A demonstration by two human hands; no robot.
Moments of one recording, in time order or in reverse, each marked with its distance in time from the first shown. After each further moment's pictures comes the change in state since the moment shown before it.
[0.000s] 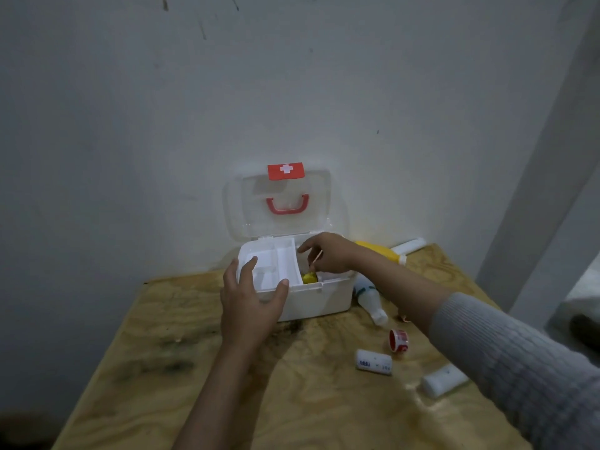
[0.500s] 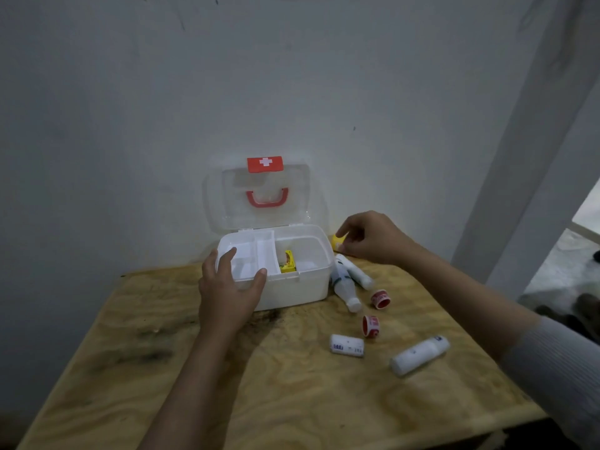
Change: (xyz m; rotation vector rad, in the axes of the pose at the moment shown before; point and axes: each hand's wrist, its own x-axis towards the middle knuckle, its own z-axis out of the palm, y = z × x) left_hand 0.002 -0.004 0.002 -0.021 -0.016 -0.014; right_hand -0.094 0.034 -0.047 0.050 0.363 0.044
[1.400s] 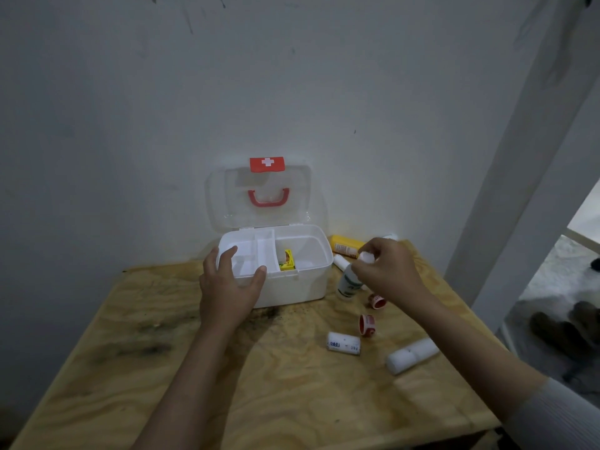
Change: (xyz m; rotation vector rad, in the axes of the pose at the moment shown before) left_hand -0.001 0.002 -0.001 0.008 0.015 0.005; right_hand -0.048 0.013 0.029 0.088 0.321 0.119
